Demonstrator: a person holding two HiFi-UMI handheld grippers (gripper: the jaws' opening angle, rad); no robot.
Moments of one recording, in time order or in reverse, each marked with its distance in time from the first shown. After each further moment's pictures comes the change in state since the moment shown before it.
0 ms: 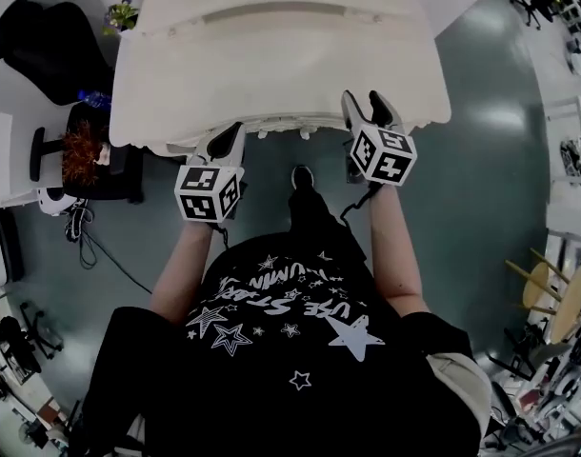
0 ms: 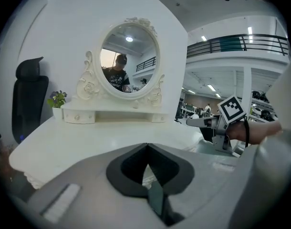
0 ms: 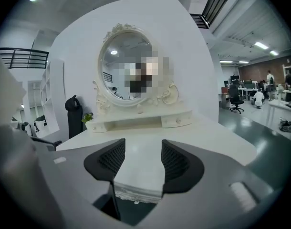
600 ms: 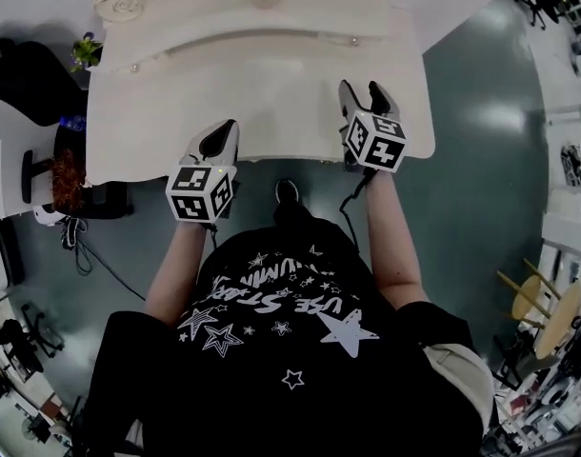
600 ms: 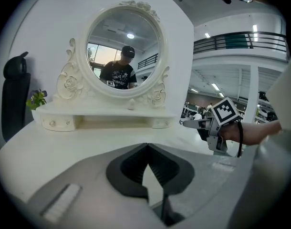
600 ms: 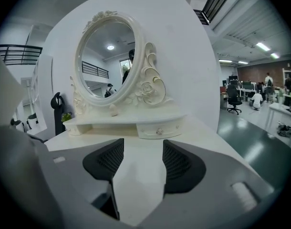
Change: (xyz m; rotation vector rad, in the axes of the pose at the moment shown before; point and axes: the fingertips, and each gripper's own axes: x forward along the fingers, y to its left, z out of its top) left arm 0.123 -0.006 0.045 -0.016 0.025 0.018; right arm 0.110 -0.106 0.040 -0.014 0.043 -0.043
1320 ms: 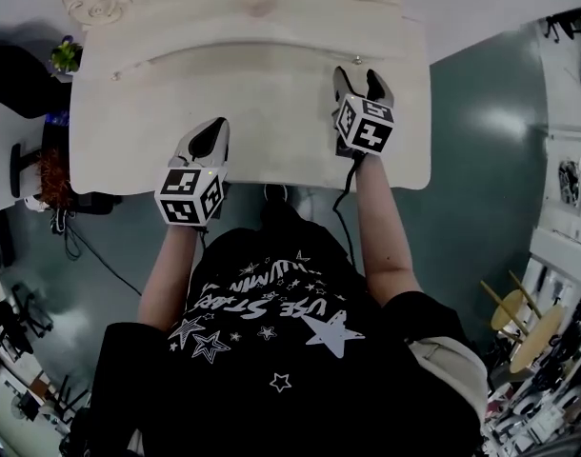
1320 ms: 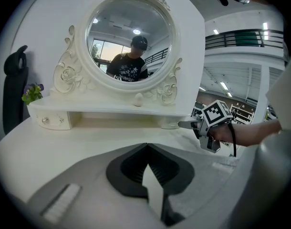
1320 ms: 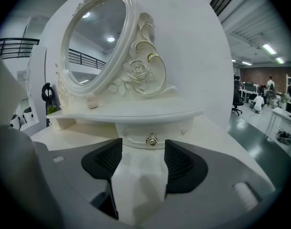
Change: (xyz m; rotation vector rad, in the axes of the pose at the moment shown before) left arm 0.064 0.026 0.010 -0.049 0.040 0.064; right arm 0.112 -0.035 0.006 -0.040 0.068 -0.022
